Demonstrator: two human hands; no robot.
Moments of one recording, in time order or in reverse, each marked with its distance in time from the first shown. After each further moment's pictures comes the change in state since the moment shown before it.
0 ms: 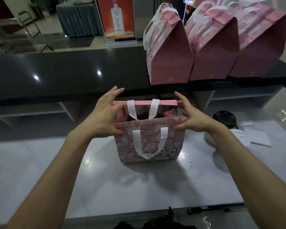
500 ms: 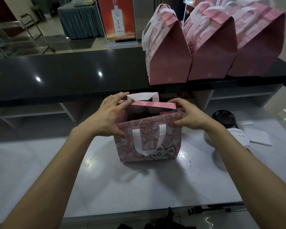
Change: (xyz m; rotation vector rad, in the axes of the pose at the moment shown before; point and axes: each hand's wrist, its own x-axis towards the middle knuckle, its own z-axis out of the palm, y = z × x) left_hand 0.007 0.024 -0.014 0.016 -0.163 -0.064; right_hand 0.000 -0.014 0.002 -0.129 0.097 -0.031
